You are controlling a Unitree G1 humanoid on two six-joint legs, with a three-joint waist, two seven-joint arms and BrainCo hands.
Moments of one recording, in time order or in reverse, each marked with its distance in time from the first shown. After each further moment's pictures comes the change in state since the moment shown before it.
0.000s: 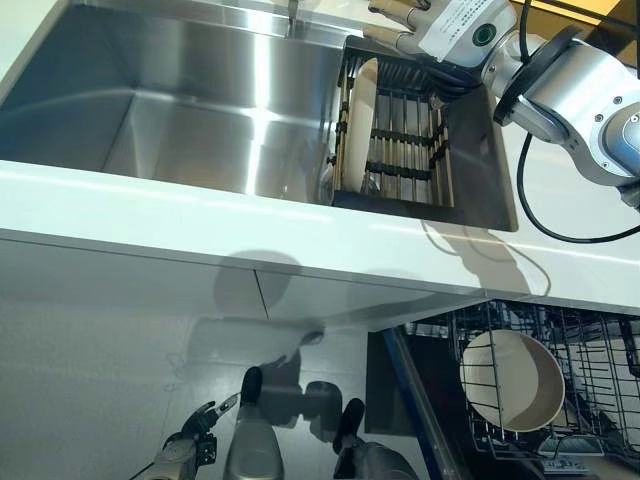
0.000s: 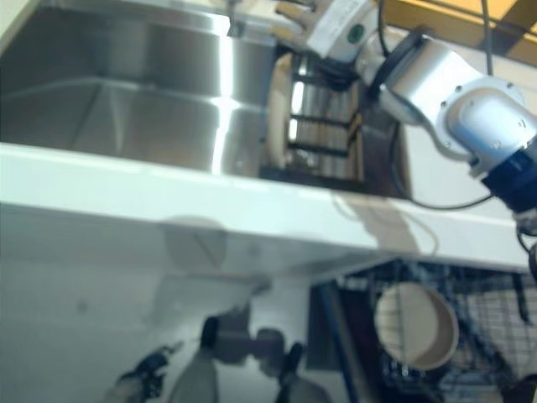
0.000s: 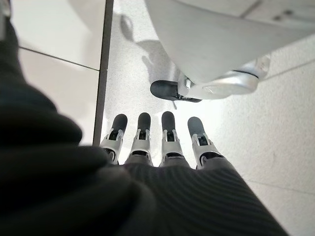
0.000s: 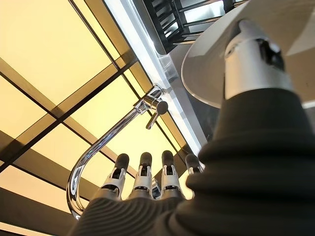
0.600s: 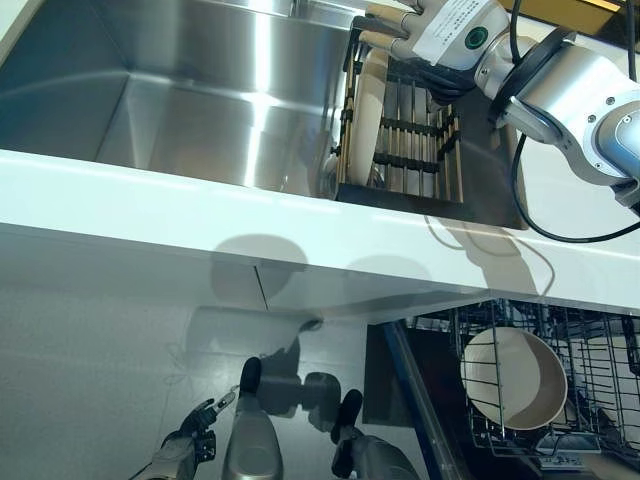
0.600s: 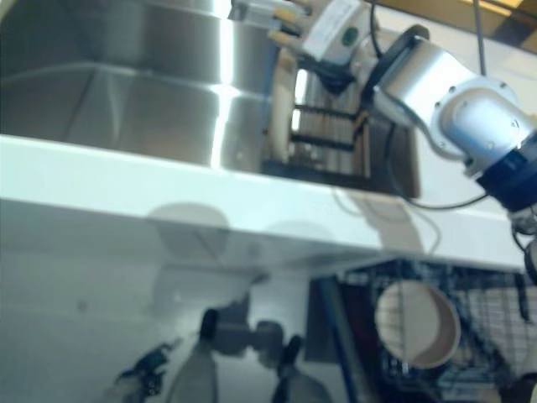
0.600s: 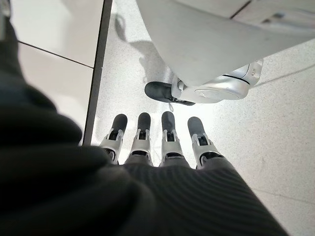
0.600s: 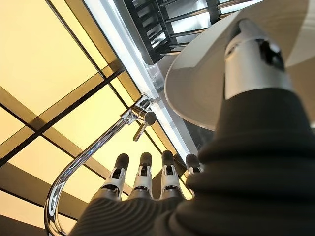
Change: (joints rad) left arm -0.001 0.006 0.000 -0.004 -0.036 -0.004 -0.013; right arm -0.001 0.035 0.000 -0.009 -0.004 0.000 0.038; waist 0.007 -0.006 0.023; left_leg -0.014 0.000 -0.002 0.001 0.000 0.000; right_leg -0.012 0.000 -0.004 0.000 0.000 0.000
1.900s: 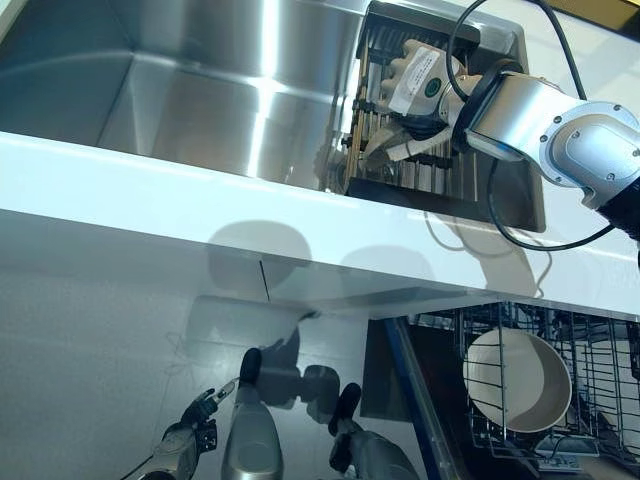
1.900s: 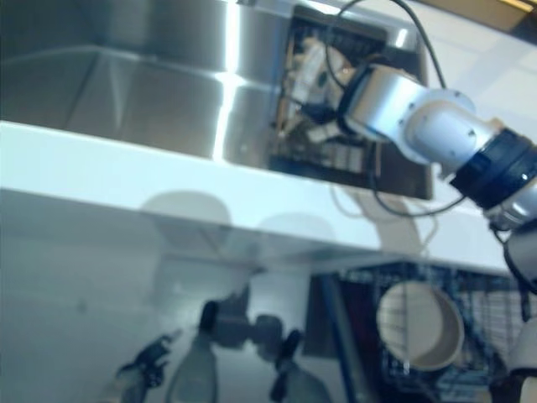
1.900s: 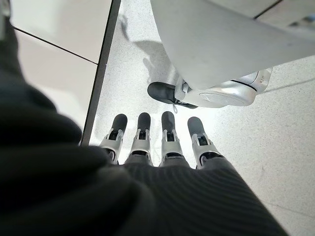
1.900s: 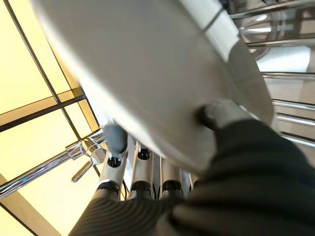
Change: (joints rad) left arm -0.023 0.000 0.000 -0.003 -0.038 -0.024 0.000; right arm -0.021 0.068 0.078 0.061 -0.168 -0.091 0.192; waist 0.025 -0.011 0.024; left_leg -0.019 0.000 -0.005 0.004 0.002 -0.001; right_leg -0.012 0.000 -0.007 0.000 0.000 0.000
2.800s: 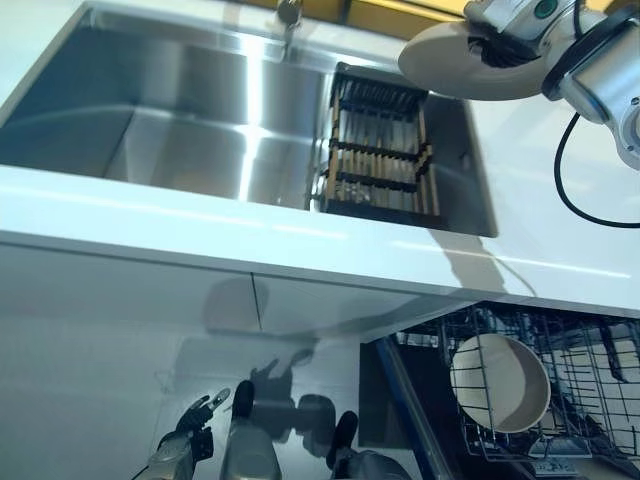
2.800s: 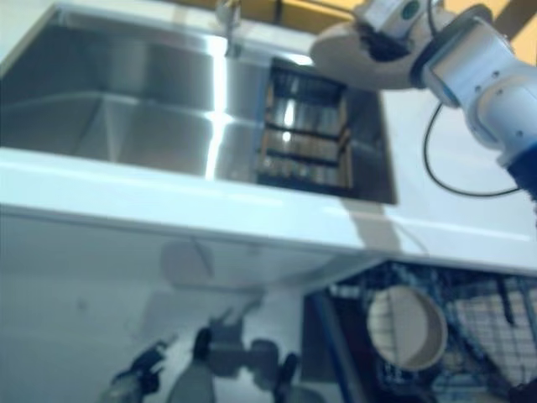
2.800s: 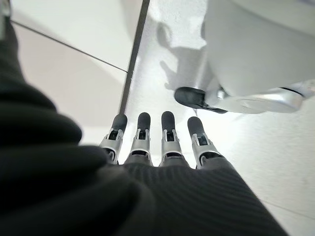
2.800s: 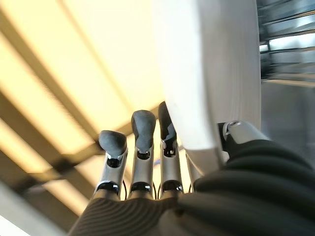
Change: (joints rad) left arm 0.051 -0.006 0.032 0.006 0.010 -0.017 0.001; right arm 0.000 -0.155 -0.060 0.141 0.085 0.209 -0.258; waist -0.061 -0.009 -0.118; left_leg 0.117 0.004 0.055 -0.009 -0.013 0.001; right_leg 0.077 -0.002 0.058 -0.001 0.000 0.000
